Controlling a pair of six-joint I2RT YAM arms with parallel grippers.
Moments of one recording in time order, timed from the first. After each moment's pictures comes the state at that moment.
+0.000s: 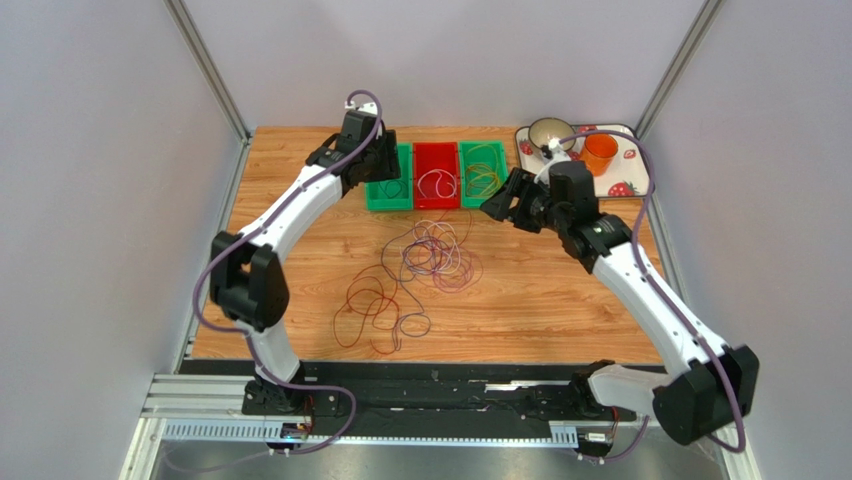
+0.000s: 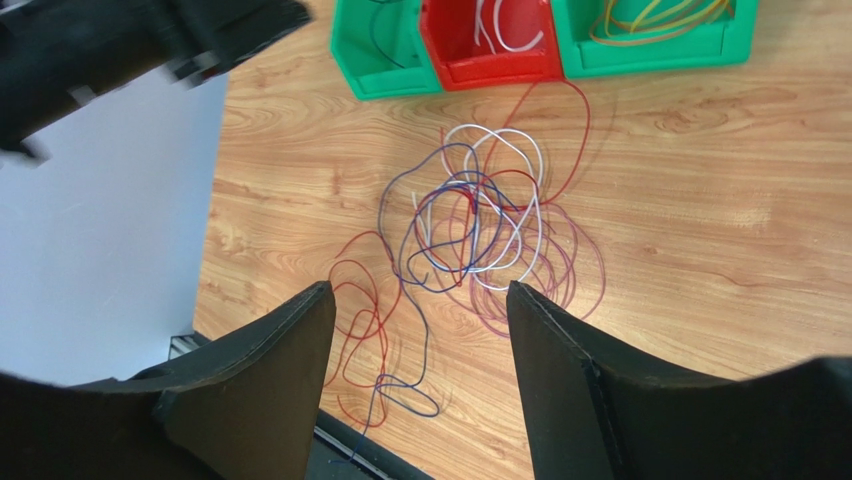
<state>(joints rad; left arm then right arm) -0.40 1.80 1.63 -0.50 -0.09 -0.40 0.39 1.18 1.10 -0.41 -0.18 0.65</state>
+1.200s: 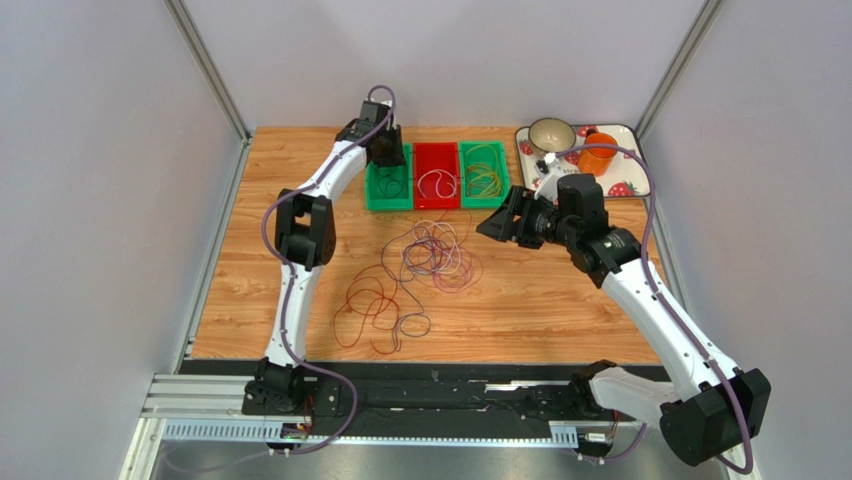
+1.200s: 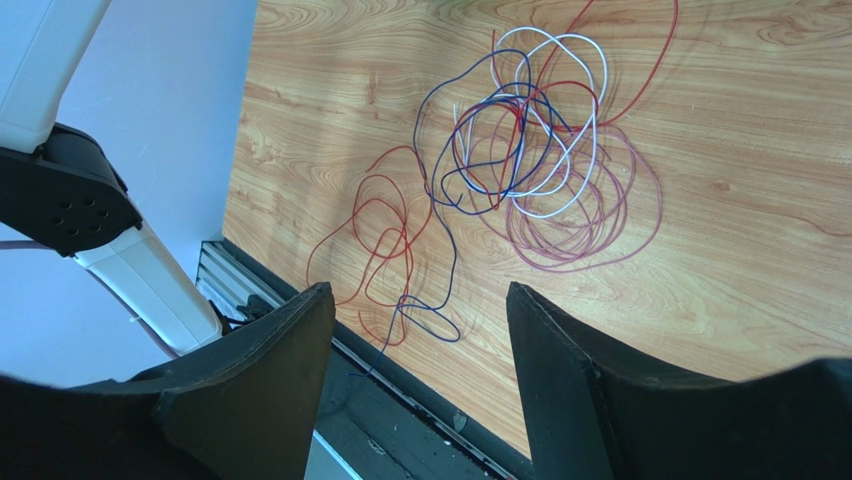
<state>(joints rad) -0.29 2.47 2.26 -0.55 0.12 -0.33 0.39 1.10 1.03 -0.46 -0.38 0.62</state>
